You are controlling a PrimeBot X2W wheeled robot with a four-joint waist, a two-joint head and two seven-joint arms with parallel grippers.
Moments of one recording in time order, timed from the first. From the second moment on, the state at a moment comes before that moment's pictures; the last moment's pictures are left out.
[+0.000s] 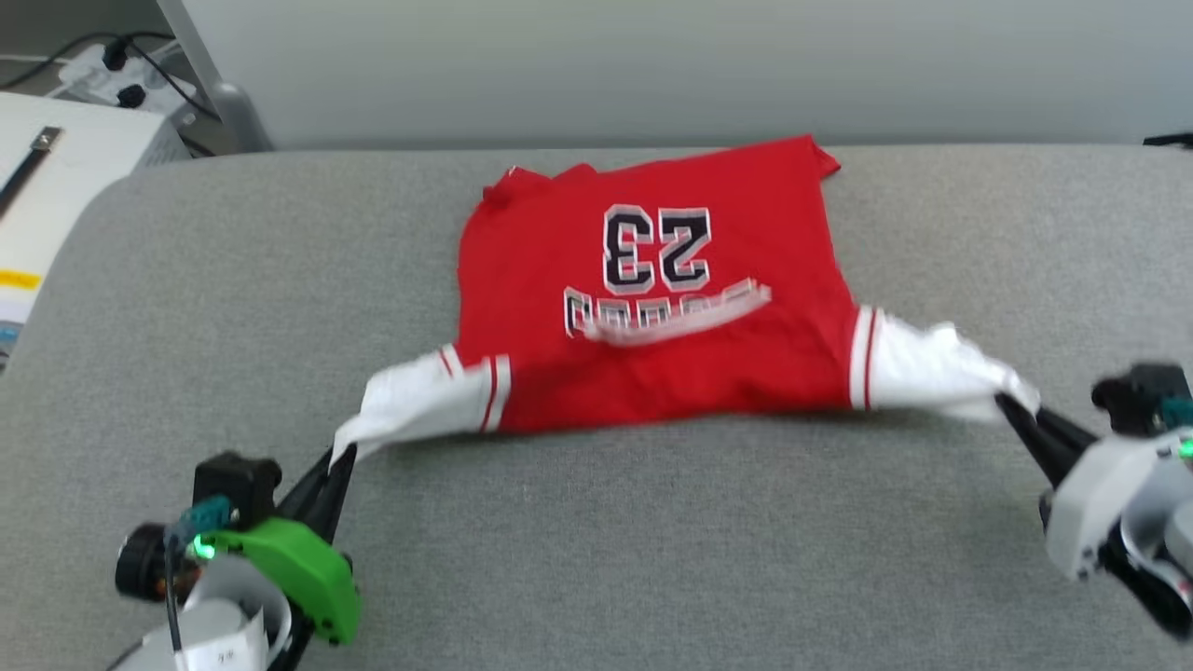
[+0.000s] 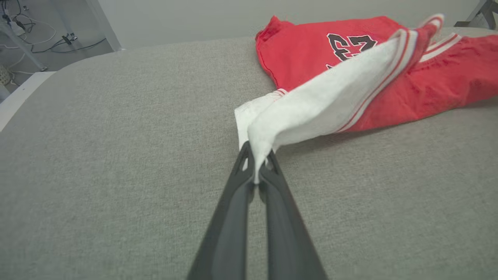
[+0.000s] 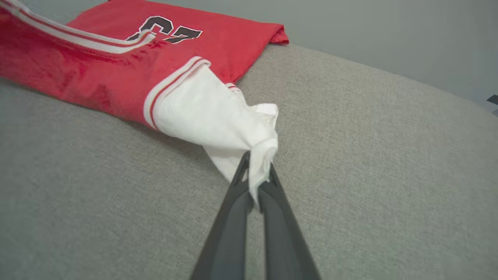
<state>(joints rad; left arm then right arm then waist) -0.33 0.64 -0.76 0.33 -0.84 0.10 -0.26 -0.57 -0.70 0.94 0.58 0.89 0.13 -0.25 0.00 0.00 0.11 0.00</state>
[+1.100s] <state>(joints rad) 0.03 0.47 -0.55 0.33 -0.69 0.09 -0.26 -0.04 -0.67 0.31 0.39 0.63 0.13 -0.16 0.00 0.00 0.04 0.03</state>
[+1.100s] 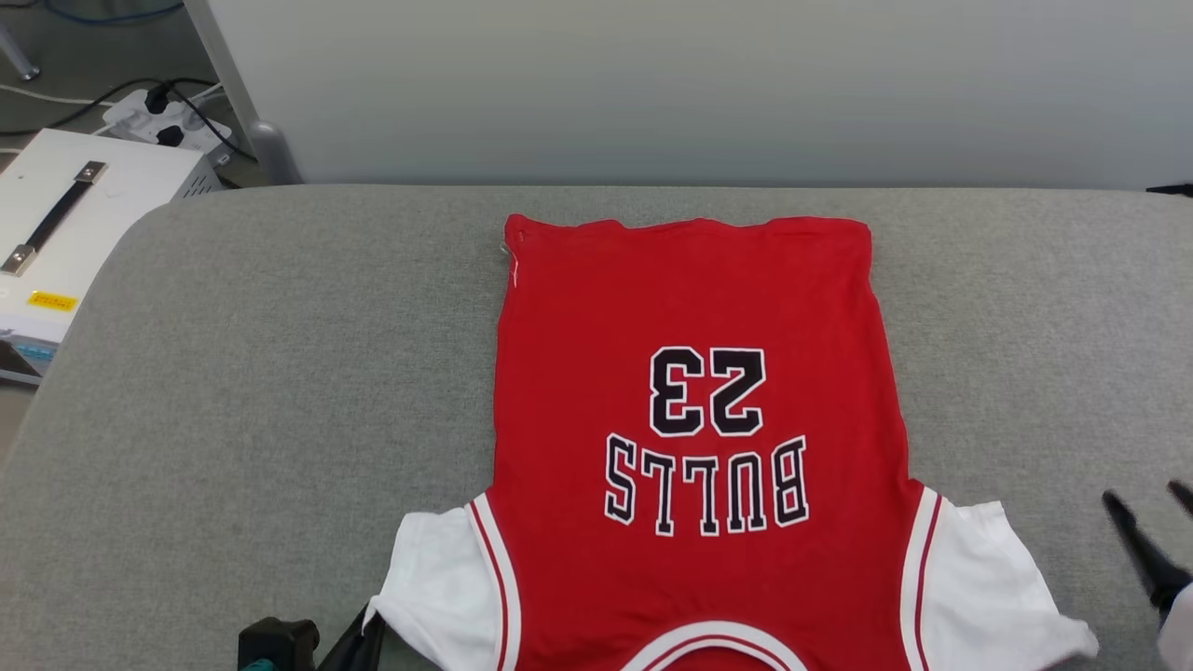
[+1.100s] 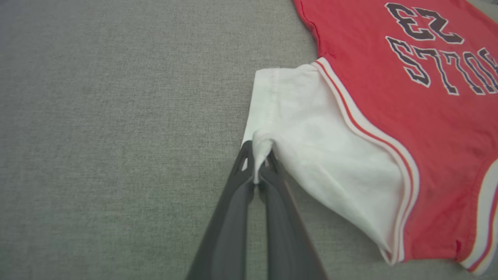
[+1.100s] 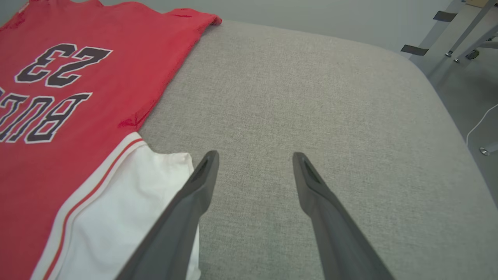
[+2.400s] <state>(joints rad) -0.20 0.22 -0.45 0.09 -0.39 0.02 -0.26 -1.15 -0.67 0.42 0.65 0.67 0.13 0.87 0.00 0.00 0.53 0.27</state>
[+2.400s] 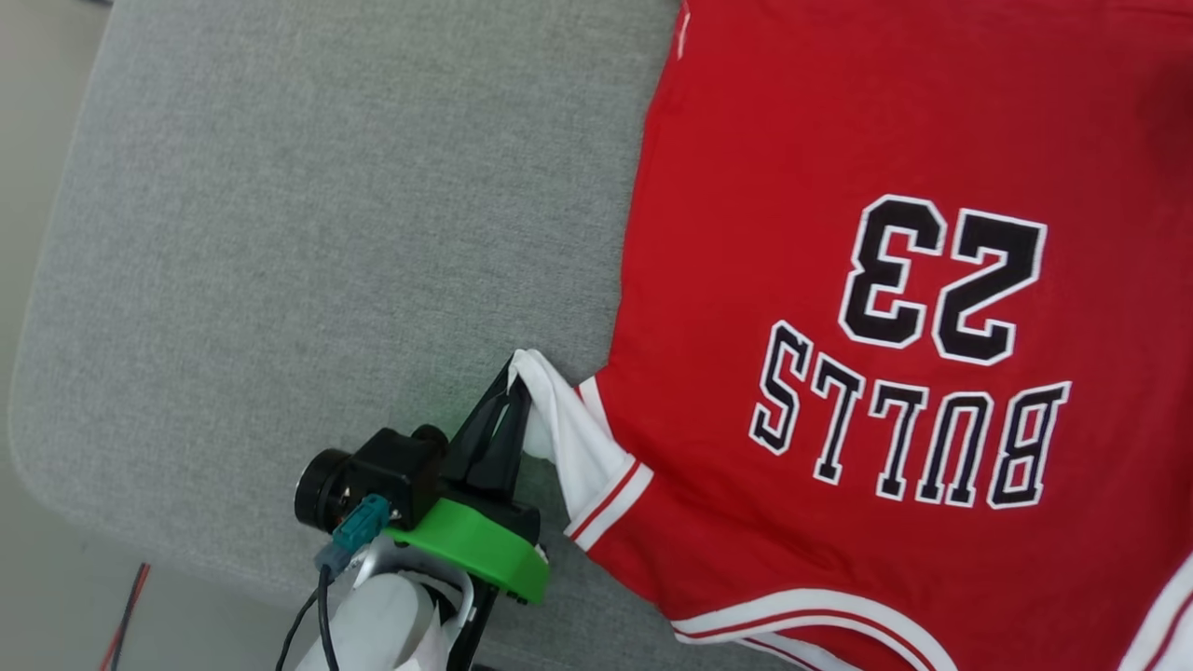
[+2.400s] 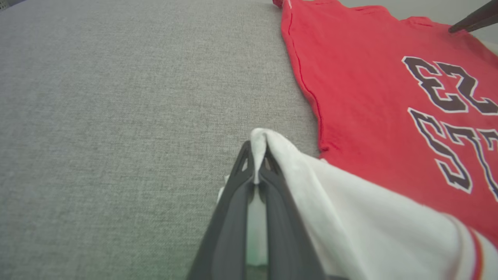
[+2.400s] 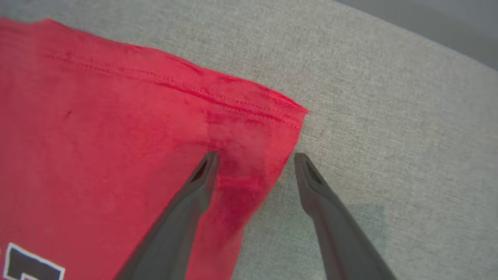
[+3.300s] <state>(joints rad) -0.13 0.18 -0.34 0.17 -0.32 -0.04 -0.26 -1.02 -0.76 0.61 0.54 0.79 0.13 0.65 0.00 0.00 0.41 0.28</state>
